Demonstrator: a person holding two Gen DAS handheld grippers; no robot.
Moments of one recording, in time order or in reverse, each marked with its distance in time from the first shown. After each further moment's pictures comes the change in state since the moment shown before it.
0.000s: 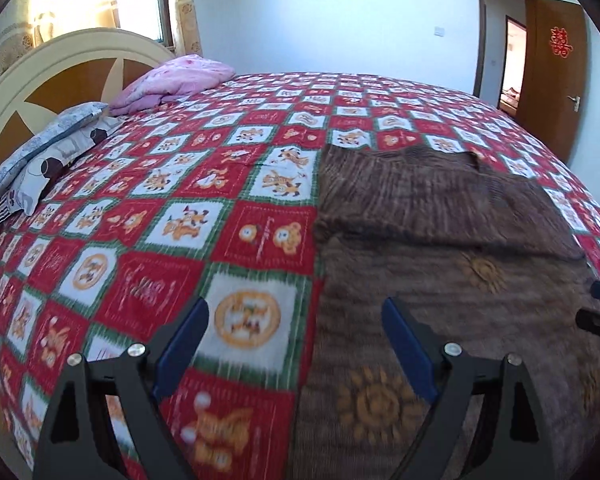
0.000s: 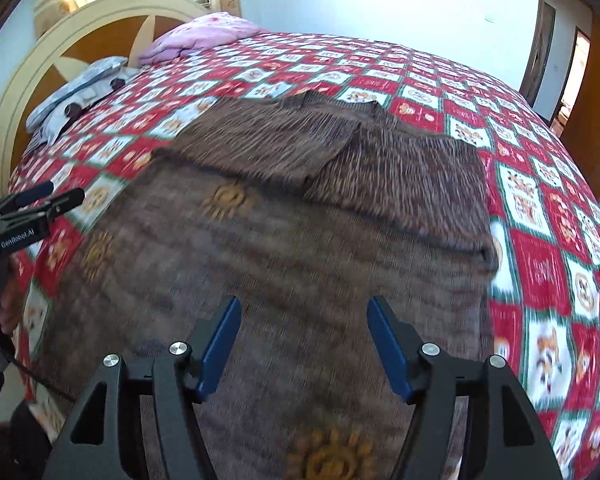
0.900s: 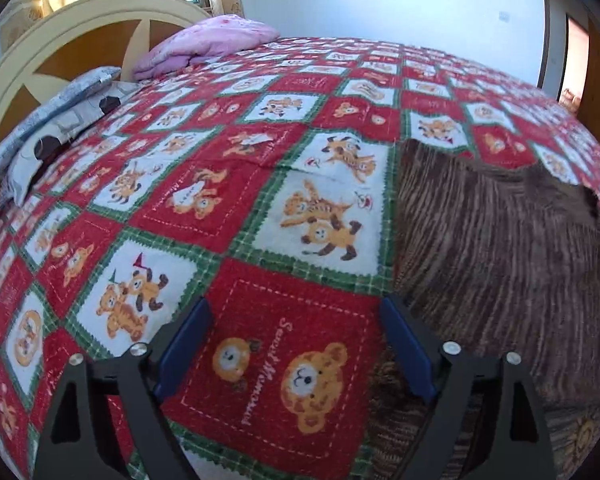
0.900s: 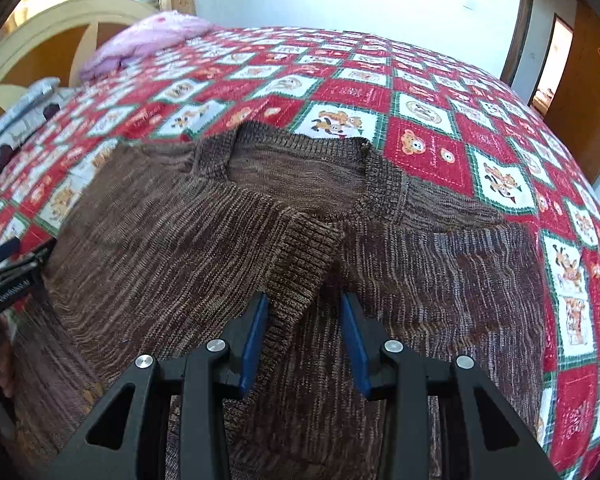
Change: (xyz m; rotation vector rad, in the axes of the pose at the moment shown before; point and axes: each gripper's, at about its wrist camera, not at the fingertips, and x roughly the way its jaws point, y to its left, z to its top) left arm 0.149 0.003 0.067 -0.097 0.123 0.187; right arm 0.135 -0.038 0.131 0.100 0.013 -0.091
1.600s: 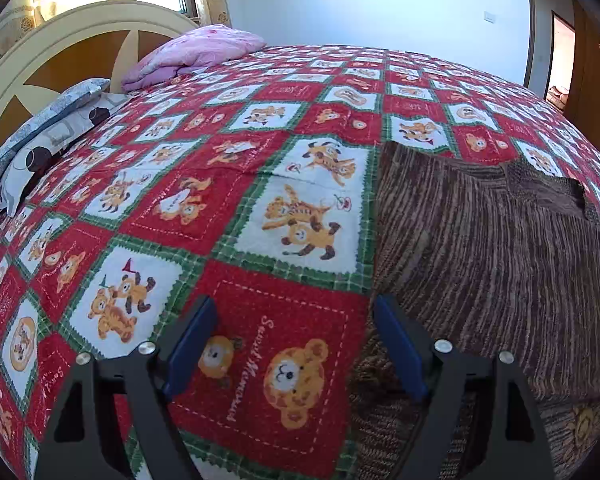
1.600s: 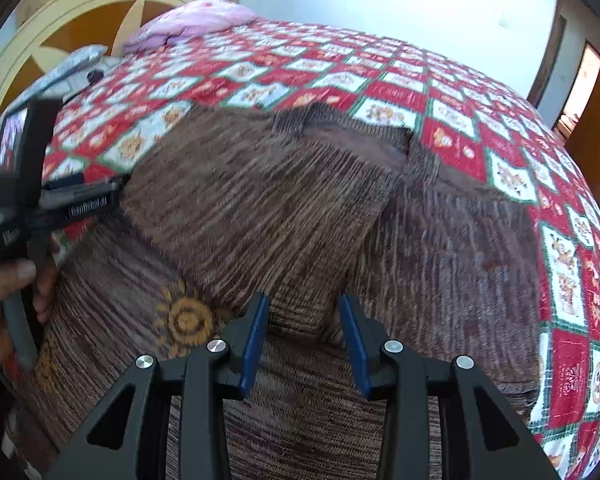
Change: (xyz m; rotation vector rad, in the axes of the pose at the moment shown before) left arm -0.007 -0.001 -0.005 0.017 -0.036 -0.051; right arm -0.051 0.037 -0.041 -0.109 -0.001 0.050
